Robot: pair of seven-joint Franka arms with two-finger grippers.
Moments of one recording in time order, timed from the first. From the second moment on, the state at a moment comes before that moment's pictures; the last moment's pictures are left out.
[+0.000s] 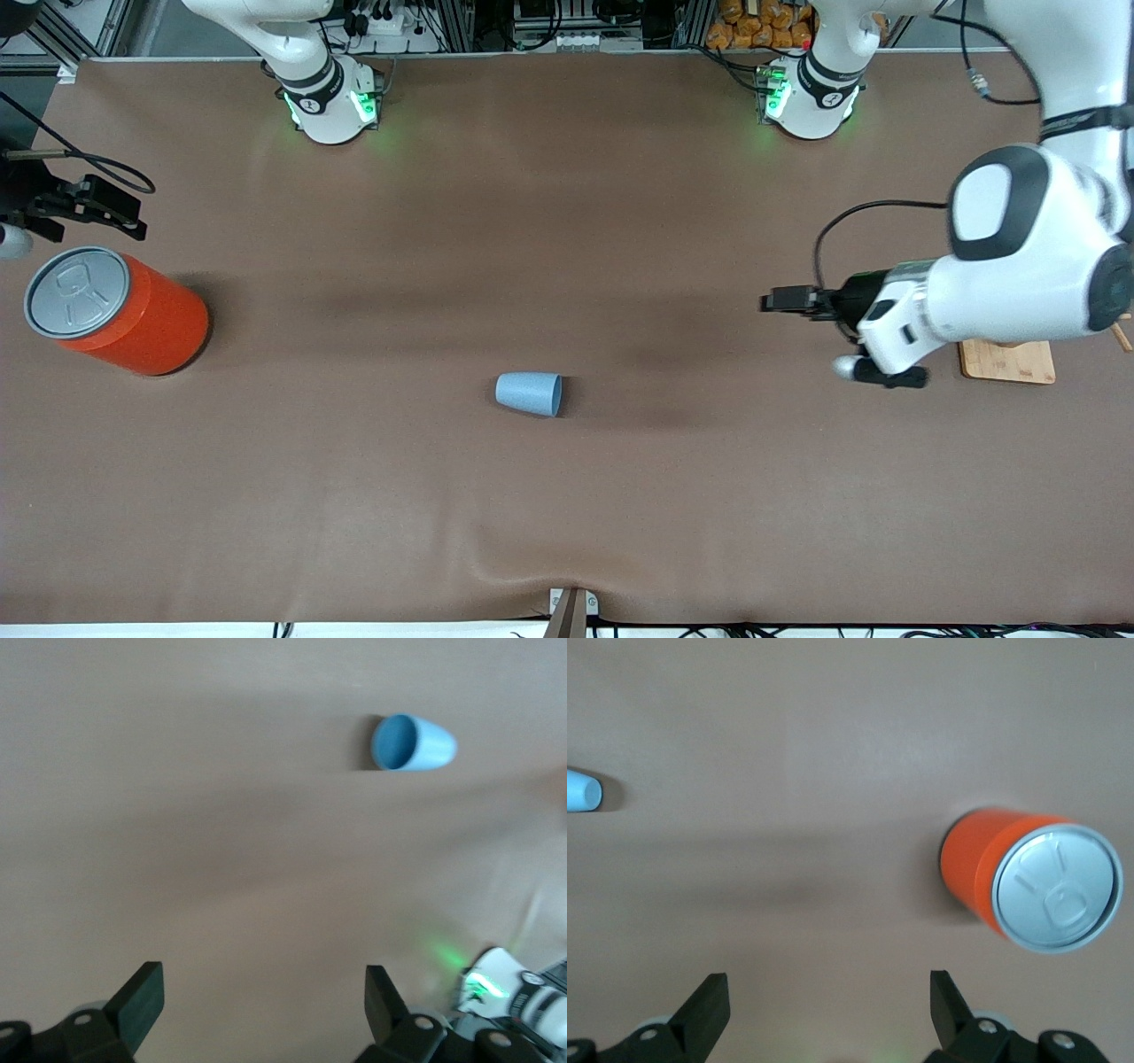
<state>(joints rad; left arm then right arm) -0.14 0.39 -0.09 -1.49 -0.52 1.67 -0.05 -0.03 0.01 0.04 -1.51 -0.02 1.45 0.03</state>
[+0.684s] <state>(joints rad) -0.22 0.63 -0.12 -1.48 -0.88 1.91 0.24 -0.01 -0.03 0.00 -1.52 -0.02 1.44 0.08</state>
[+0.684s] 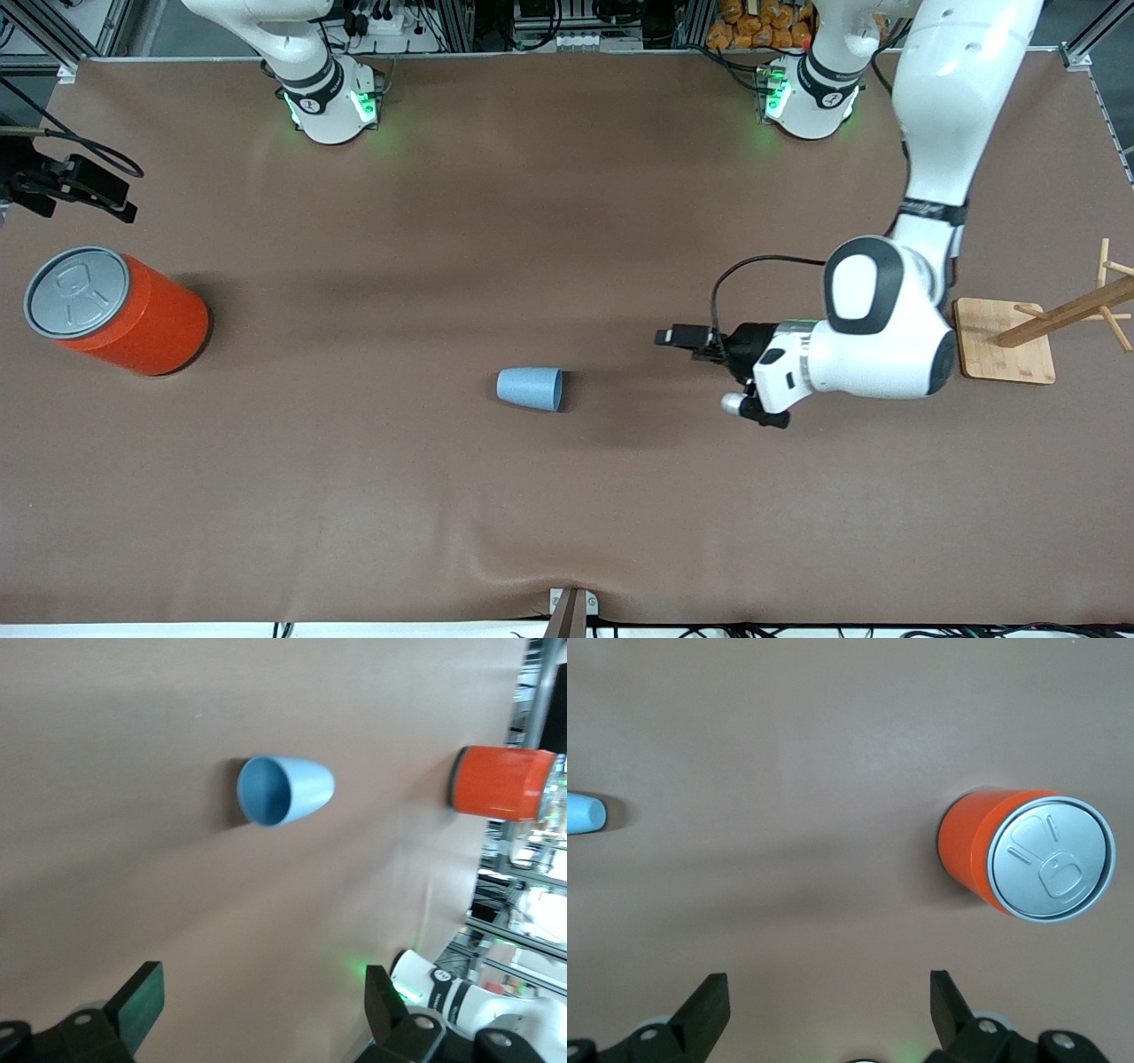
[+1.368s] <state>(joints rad) -0.33 0.84 -0.12 -1.38 -1.08 2.11 0.43 0.00 -0.03 -0.04 -1.53 -0.02 1.44 0.08</state>
